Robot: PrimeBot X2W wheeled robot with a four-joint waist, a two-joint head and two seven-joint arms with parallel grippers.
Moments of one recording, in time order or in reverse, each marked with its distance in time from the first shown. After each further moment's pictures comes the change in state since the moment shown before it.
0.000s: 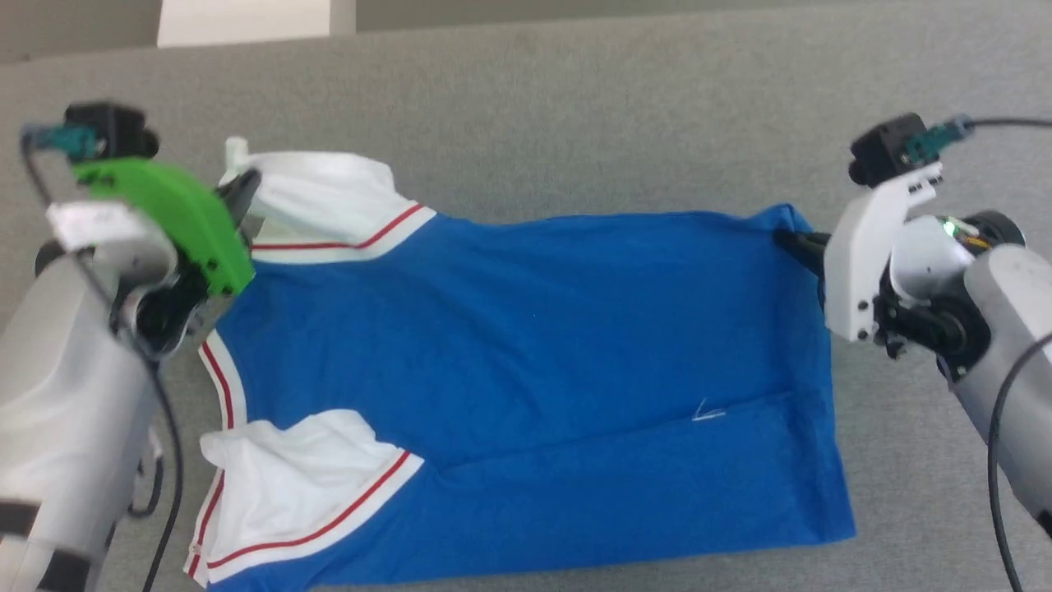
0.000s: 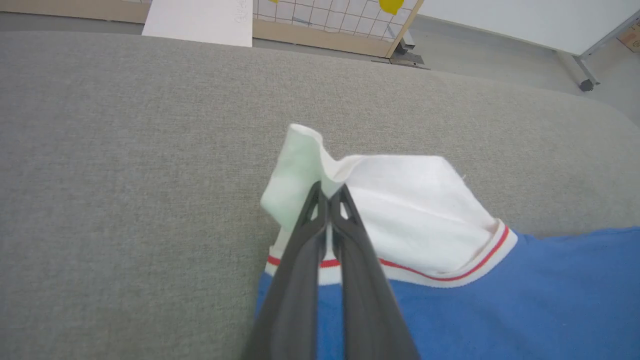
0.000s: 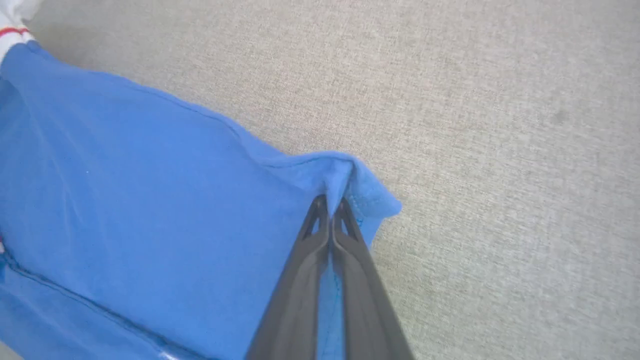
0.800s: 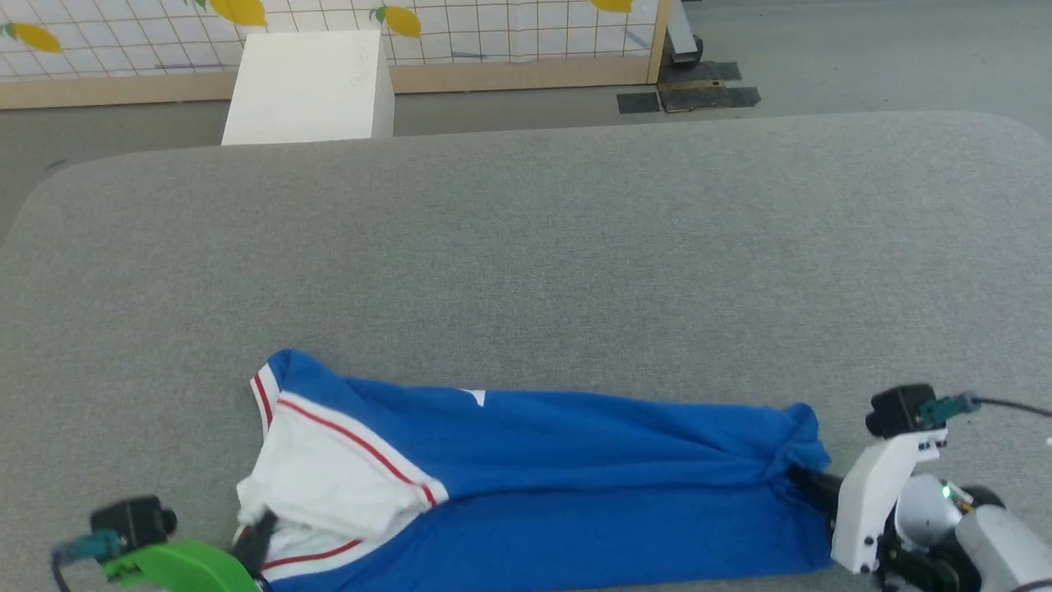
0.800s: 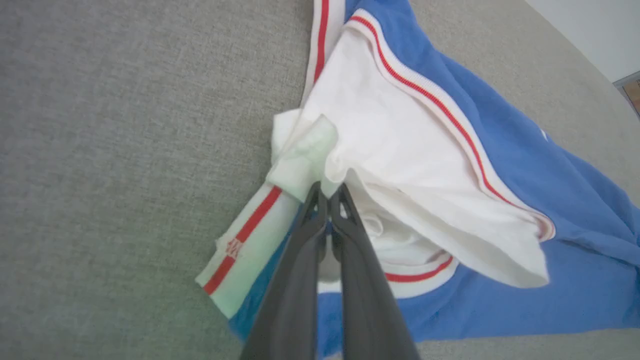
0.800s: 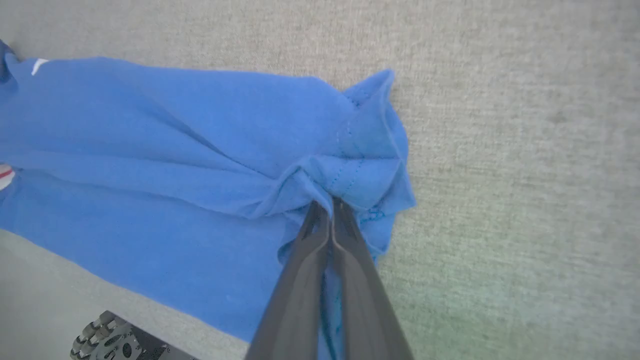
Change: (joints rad) left arm 0.869 0.055 0.113 -0.510 -0.158 0.213 -0.207; right arm 0.535 0.038 -0.181 -0.069 -0.010 0.001 -0.134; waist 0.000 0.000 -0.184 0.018
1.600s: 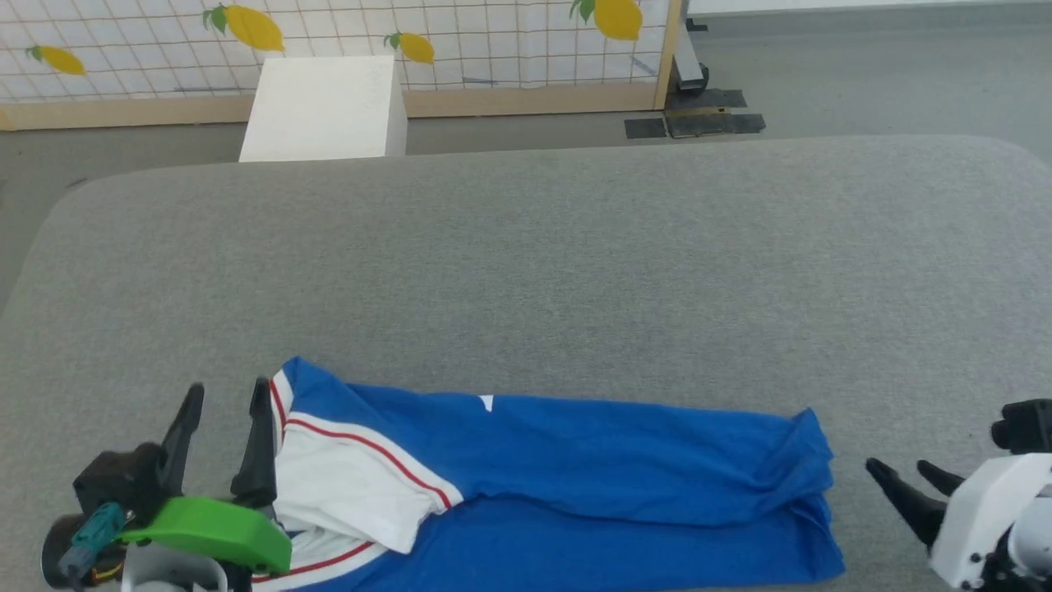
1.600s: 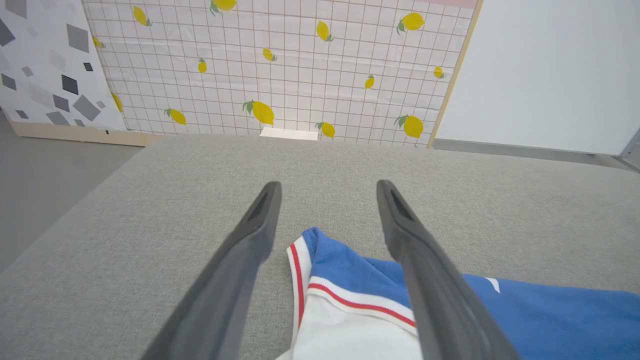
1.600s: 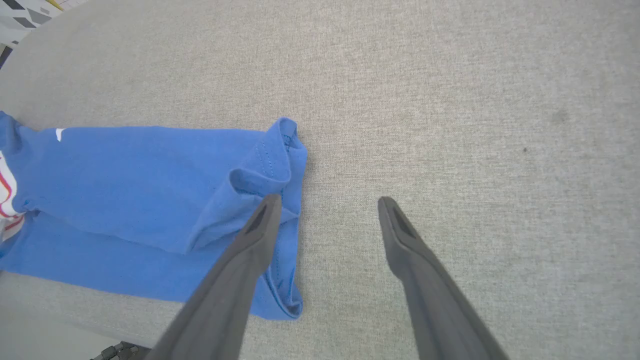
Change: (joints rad) left arm -0.042 -0.029 0.019 -0.172 0.402 0.136 -0.333; right arm 0.254 0.030 -0.387 -0.343 -0.126 0.000 0.126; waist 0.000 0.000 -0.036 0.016
